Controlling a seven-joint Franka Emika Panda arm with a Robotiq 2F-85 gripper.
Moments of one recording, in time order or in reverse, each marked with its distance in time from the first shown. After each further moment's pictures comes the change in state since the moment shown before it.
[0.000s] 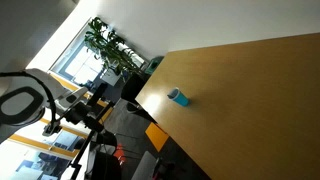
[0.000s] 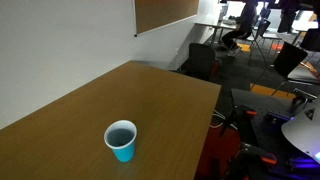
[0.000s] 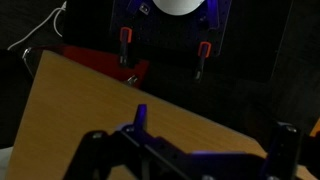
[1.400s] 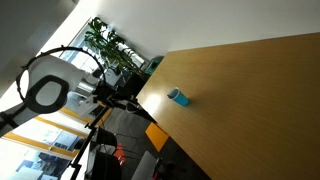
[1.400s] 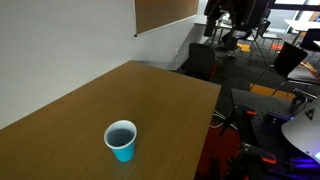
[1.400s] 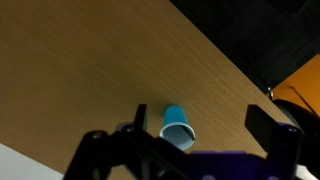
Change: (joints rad) arm 0.038 0.238 -0.175 0.024 -0.004 0.536 -0.417
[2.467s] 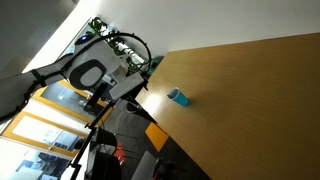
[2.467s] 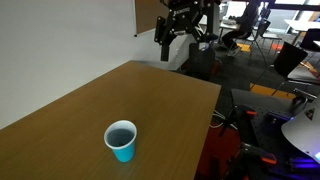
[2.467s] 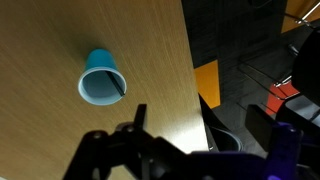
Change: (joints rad) arm 0.074 0.397 -0.145 0.255 0.442 -0.049 -0.818
